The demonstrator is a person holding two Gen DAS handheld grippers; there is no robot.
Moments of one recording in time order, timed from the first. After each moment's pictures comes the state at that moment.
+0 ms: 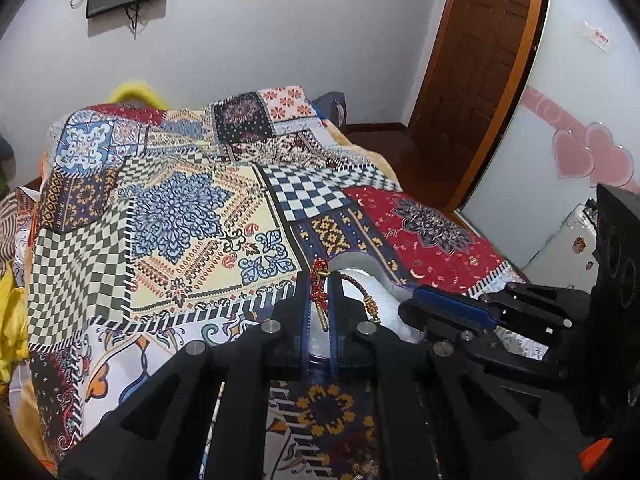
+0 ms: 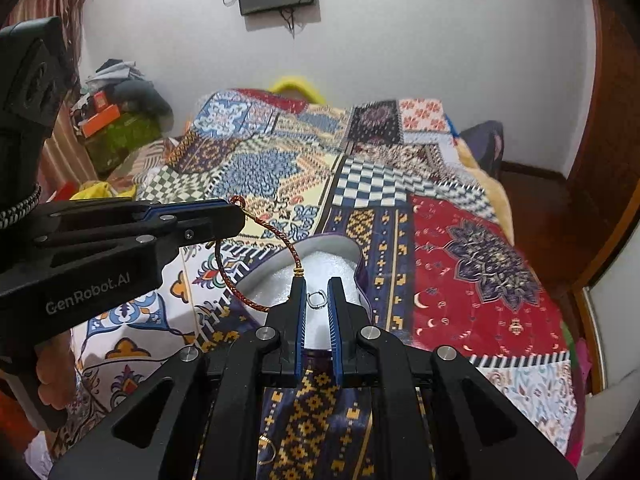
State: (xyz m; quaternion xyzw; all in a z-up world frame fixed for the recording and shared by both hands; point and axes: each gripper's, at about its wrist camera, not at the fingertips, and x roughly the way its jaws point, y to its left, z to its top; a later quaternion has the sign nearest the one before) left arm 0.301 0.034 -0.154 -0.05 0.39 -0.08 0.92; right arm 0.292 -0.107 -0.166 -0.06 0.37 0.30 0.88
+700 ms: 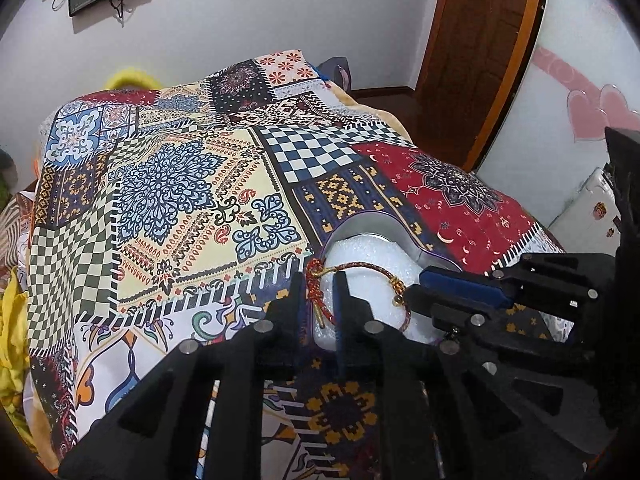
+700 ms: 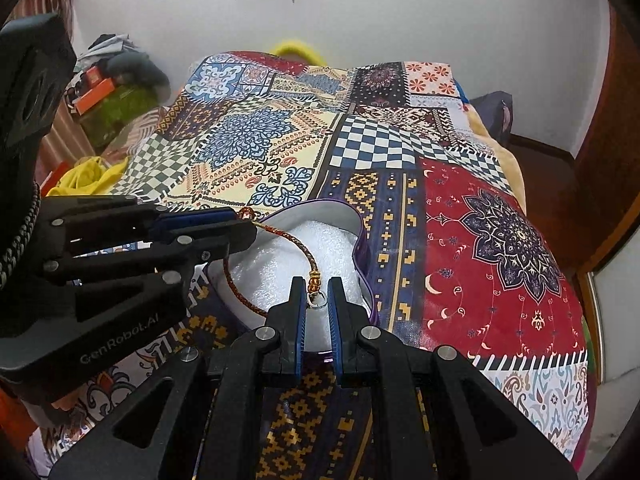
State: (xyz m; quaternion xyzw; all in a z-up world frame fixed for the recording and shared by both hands) left arm 0.317 0.023 -0.184 -0.01 0.44 -0.07 0.90; right arm 0.305 -0.104 -0.181 -0.08 0.42 0.31 0.85
